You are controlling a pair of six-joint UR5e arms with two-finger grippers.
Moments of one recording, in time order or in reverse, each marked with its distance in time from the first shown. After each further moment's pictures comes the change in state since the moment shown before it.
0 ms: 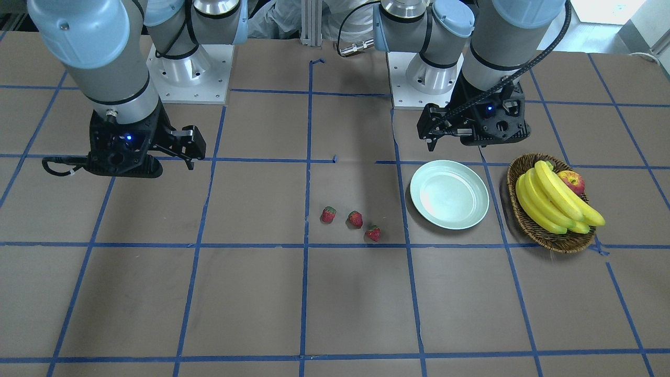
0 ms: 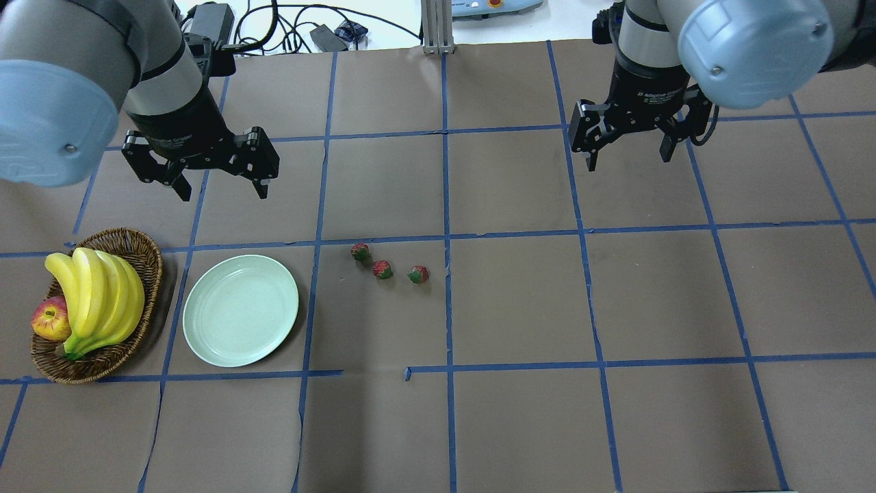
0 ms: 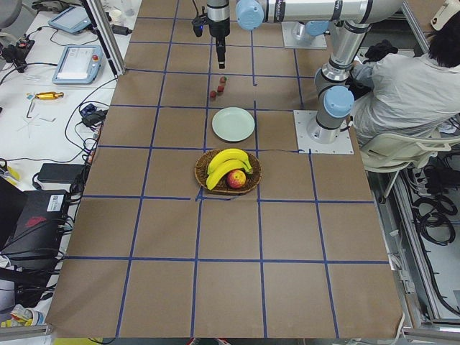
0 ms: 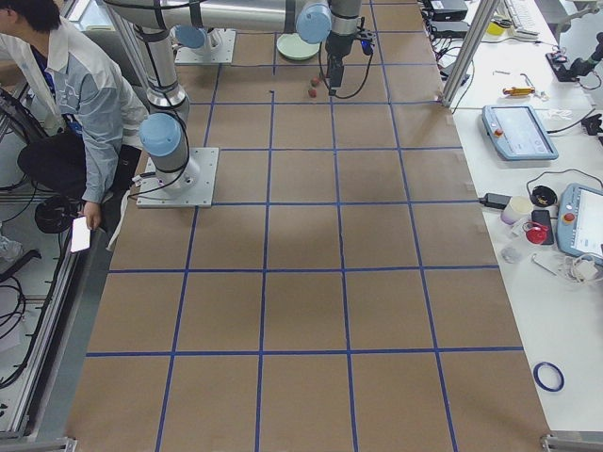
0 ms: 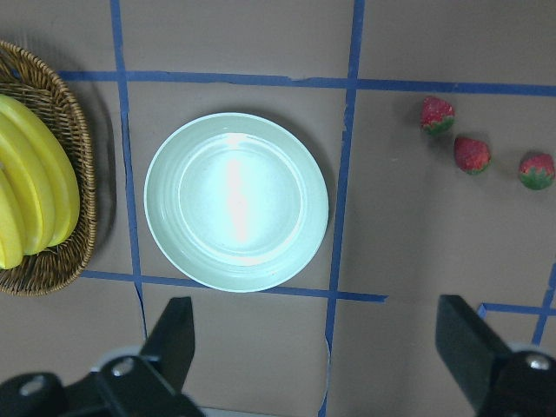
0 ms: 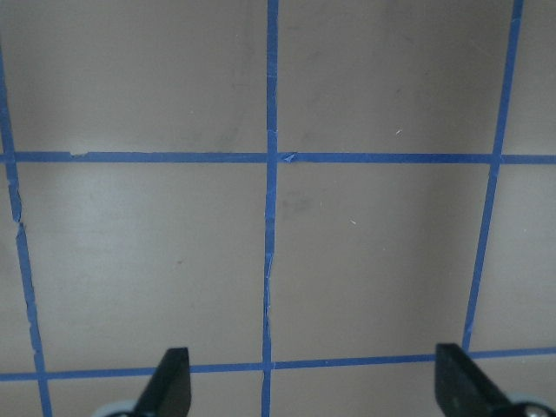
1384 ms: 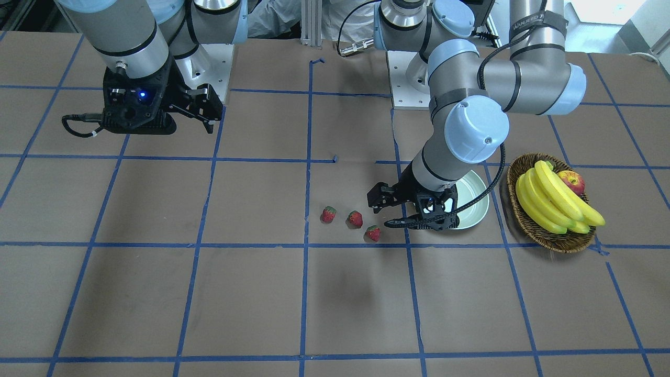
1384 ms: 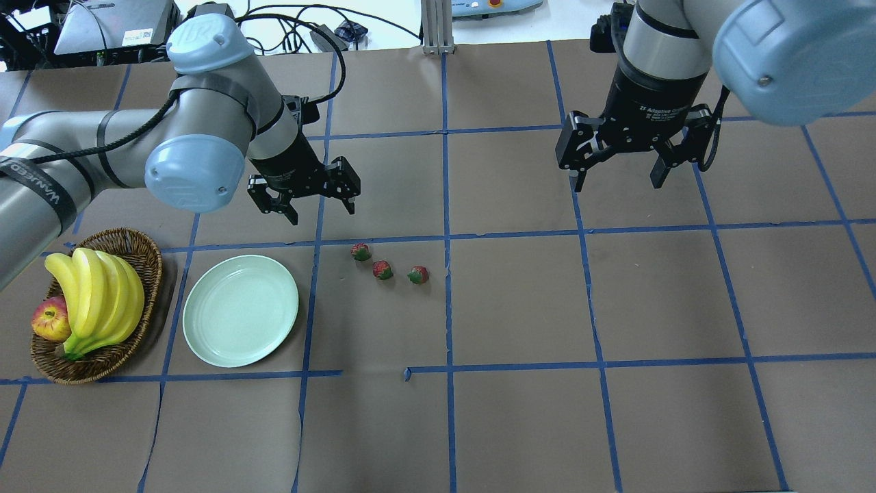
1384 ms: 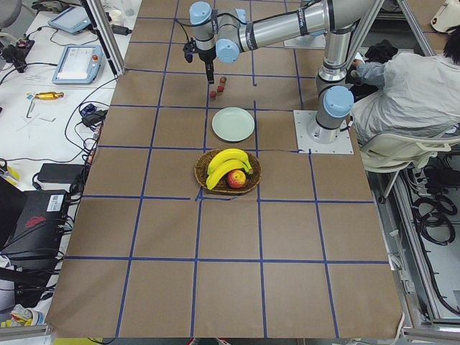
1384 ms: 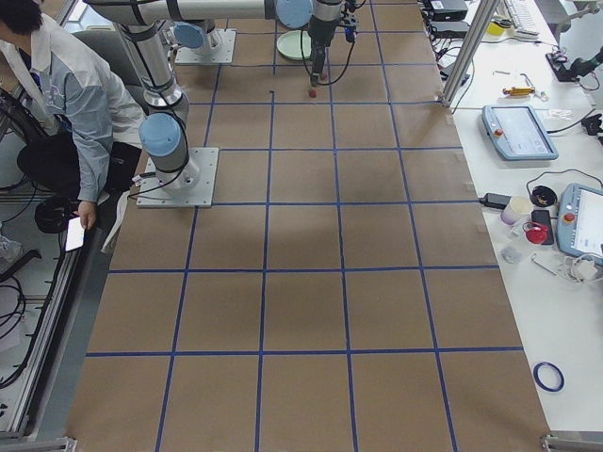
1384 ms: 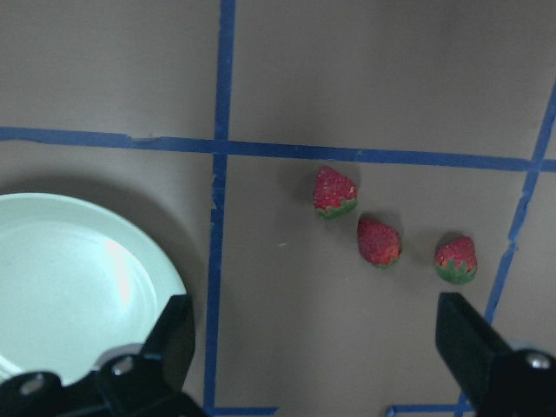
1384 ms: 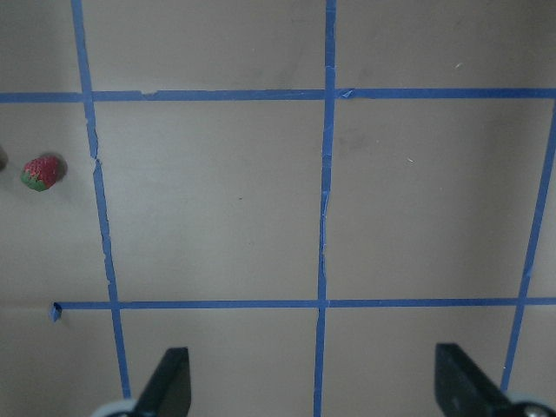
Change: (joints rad) left arm -0.030 -0.243 -0.129 0.306 -0.239 -0.059; right arm 0.015 -0.081 0.027 0.088 0.101 0.028
